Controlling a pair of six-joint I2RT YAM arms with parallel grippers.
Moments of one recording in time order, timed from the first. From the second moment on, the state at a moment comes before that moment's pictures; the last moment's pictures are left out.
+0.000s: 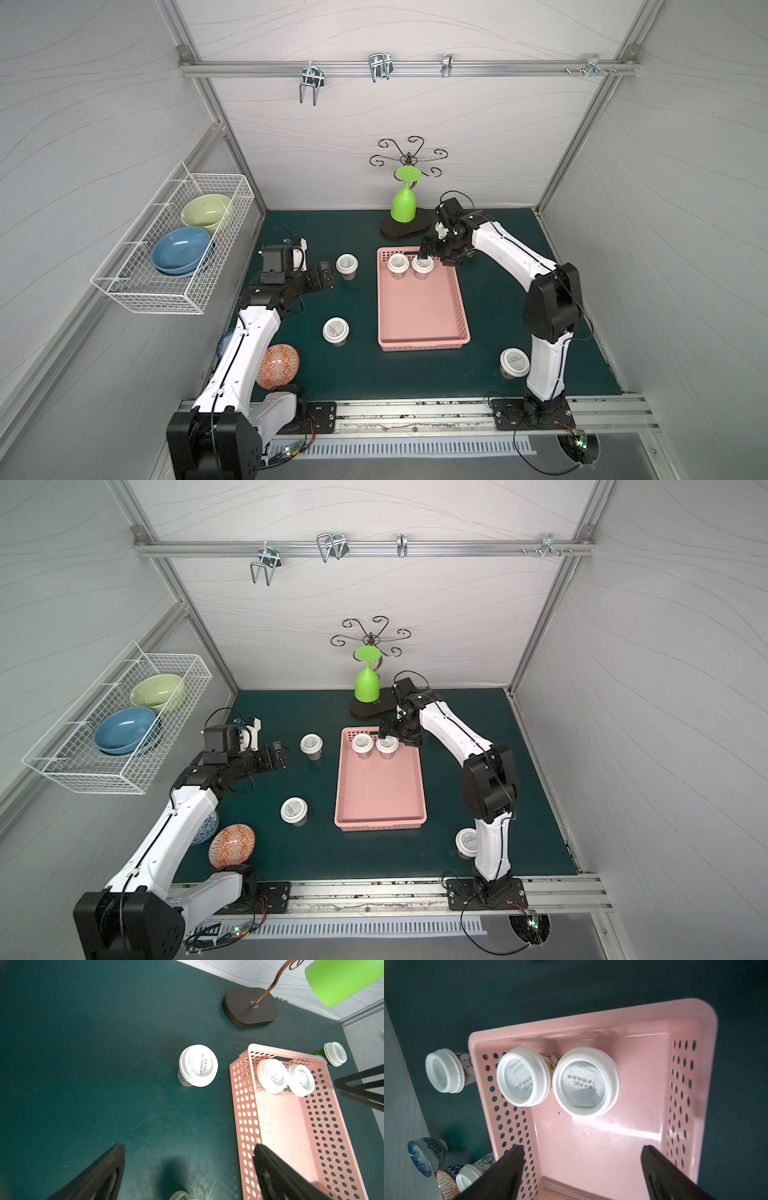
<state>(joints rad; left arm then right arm) 0.02 1.08 0.89 -0.58 0.24 -0.24 0.54 1.92 1.76 -0.98 -0.20 0.54</state>
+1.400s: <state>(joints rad) -0.02 1.27 1.02 -0.63 0.24 -0.20 0.30 0.87 0.95 -0.76 0.00 0.12</state>
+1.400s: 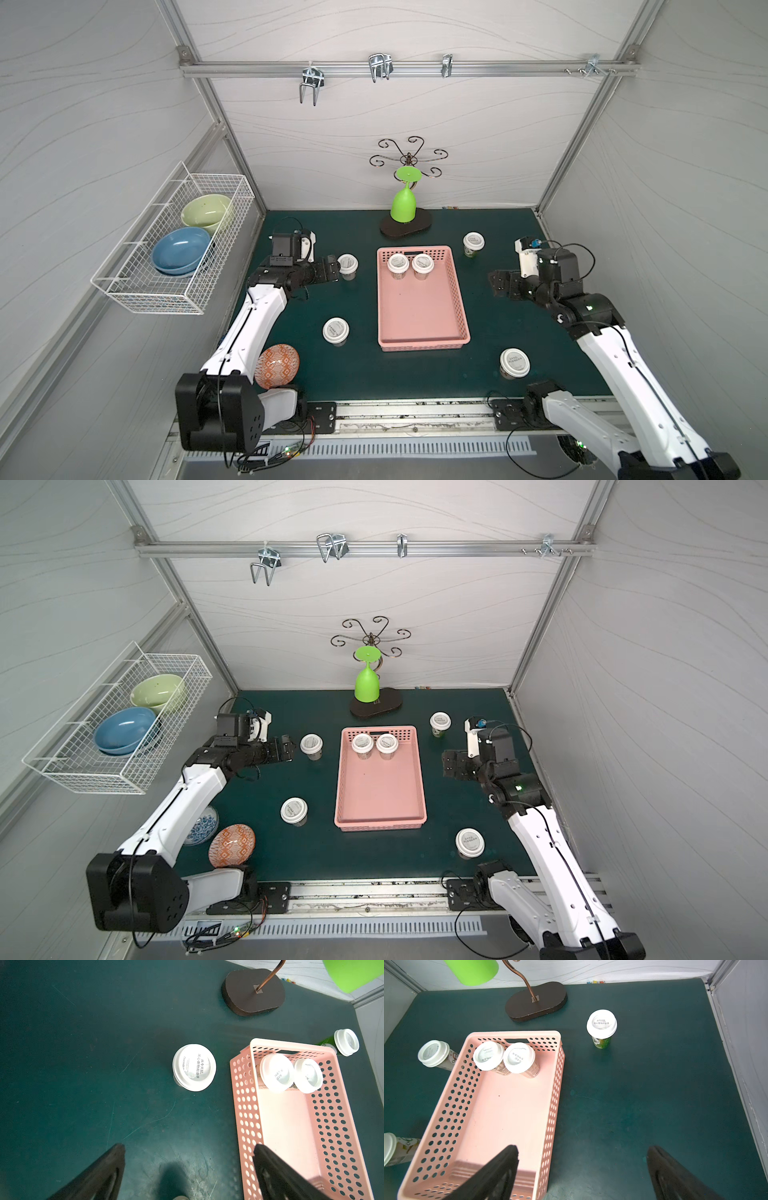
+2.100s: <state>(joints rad) -0.10 1.72 1.37 -0.74 0.24 -0.21 0.37 0.55 0.64 -0.51 0.19 0.03</state>
